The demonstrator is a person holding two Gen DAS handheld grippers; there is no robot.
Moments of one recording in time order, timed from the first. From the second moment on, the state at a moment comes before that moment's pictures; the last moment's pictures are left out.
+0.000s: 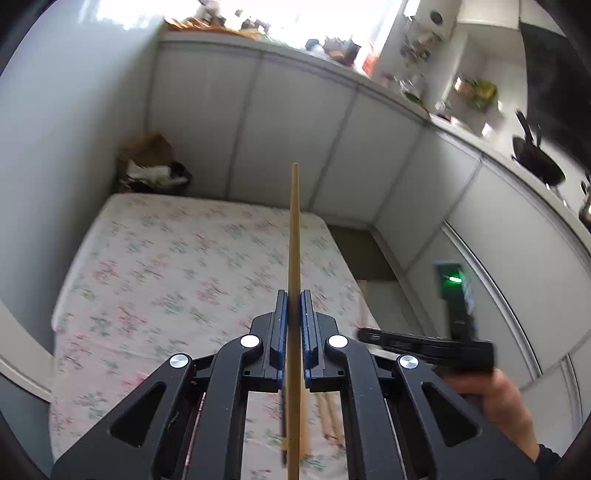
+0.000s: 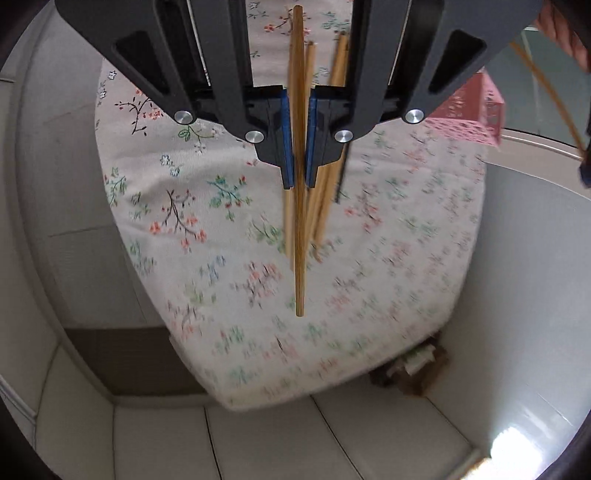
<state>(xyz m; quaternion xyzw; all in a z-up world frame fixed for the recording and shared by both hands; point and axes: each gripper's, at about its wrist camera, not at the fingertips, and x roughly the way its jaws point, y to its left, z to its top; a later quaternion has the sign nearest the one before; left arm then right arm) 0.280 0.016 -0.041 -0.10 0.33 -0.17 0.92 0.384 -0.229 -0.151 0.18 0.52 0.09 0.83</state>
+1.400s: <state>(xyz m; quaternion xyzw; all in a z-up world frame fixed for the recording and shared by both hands) 0.259 0.111 -0.070 -0.14 0.30 -0.10 0.94 0.314 -0.088 -0.037 0.14 0.23 0.25 0.93</state>
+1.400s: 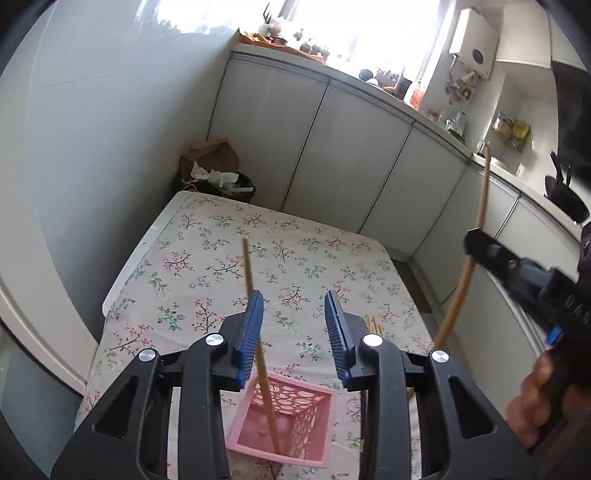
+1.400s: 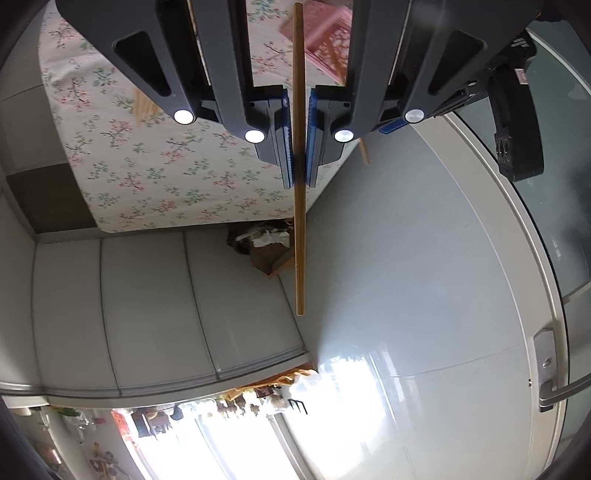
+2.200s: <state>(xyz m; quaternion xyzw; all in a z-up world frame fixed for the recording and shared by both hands) 0.237 0.160 -0.046 -0.17 0.35 0.03 0.92 0.321 -0.014 -0.071 0.07 0.29 0.30 0.91</state>
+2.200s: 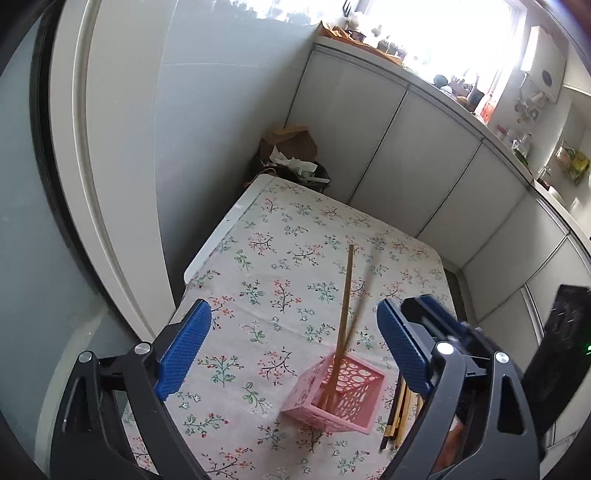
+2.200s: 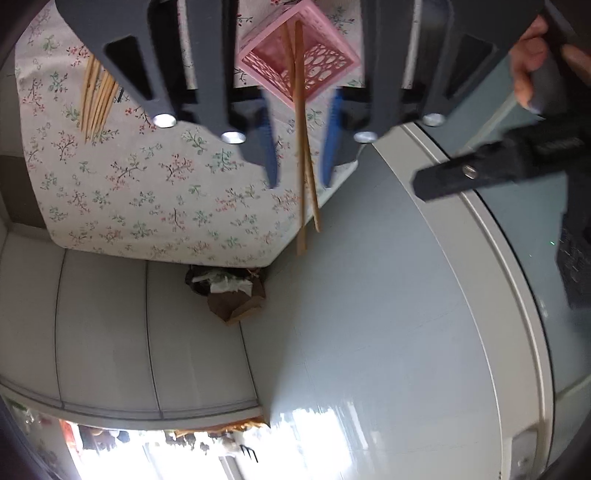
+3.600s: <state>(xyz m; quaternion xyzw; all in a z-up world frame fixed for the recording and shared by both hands) 0.338 -0.067 -0.173 0.00 0.56 -0.07 0.83 0.338 -0.278 -0.152 0.24 0.53 0.01 0.81</state>
